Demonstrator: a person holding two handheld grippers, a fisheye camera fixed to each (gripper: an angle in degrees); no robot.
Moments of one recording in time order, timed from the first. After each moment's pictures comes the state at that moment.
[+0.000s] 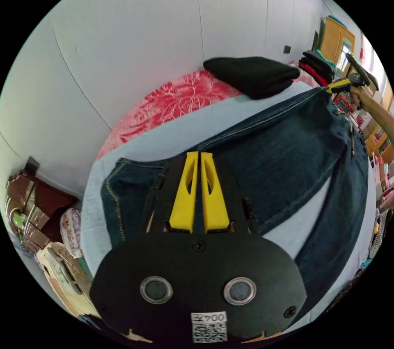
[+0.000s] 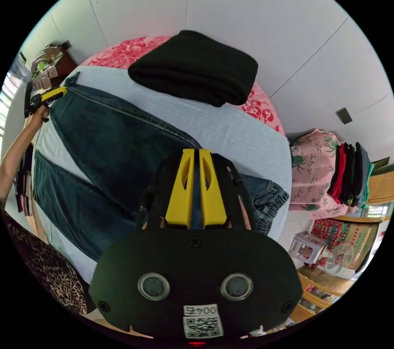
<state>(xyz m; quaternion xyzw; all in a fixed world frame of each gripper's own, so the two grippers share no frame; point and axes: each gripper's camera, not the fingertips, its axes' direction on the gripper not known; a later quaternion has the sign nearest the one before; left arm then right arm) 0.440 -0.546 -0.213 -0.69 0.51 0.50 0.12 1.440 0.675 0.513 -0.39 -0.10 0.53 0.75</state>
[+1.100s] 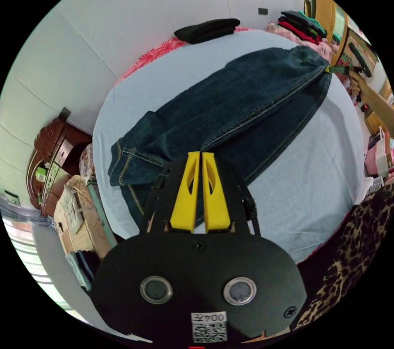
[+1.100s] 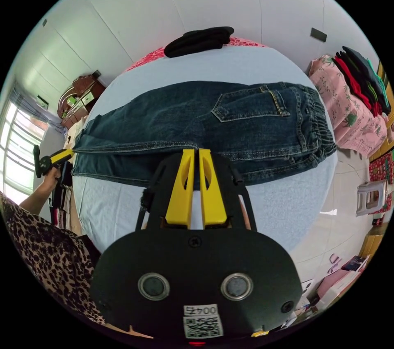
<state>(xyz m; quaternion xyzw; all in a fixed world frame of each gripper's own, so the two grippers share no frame) 0.218 -0.986 -0.310 -0.66 0.45 0.59 0.07 1.231 0.643 0.091 -0.26 -0.11 0.68 0.67</state>
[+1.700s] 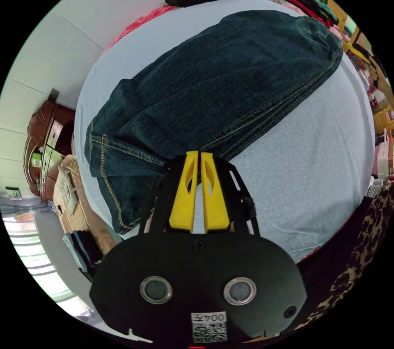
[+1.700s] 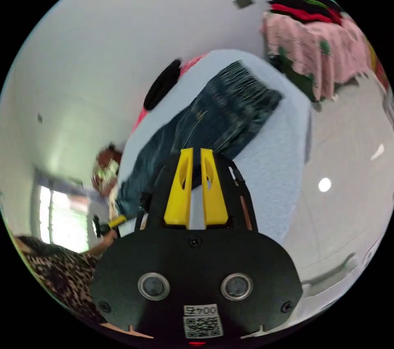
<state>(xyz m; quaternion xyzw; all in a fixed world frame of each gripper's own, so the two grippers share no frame) 0.114 -1.012 -0.408 -0.67 0.38 0.63 0.01 1.263 0.804 -0.090 -0.09 -0.07 0.86 0.50</state>
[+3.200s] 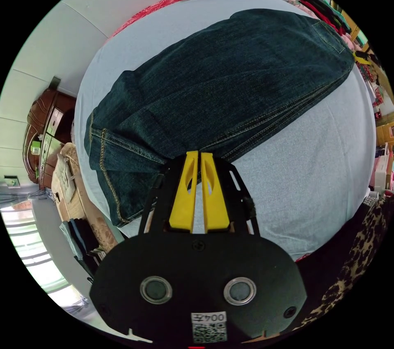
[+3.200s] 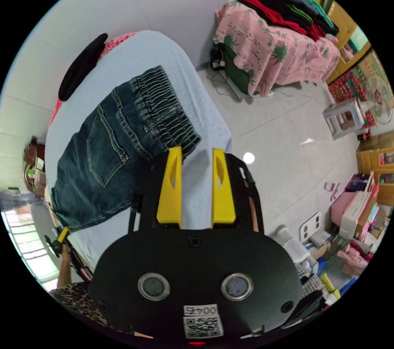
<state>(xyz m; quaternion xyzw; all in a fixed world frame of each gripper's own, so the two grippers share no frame) 0.143 -1.045 -0.345 -0.69 0.34 0.64 0.00 1.196 0.953 0.020 -0.39 -0.03 0.79 0.48</state>
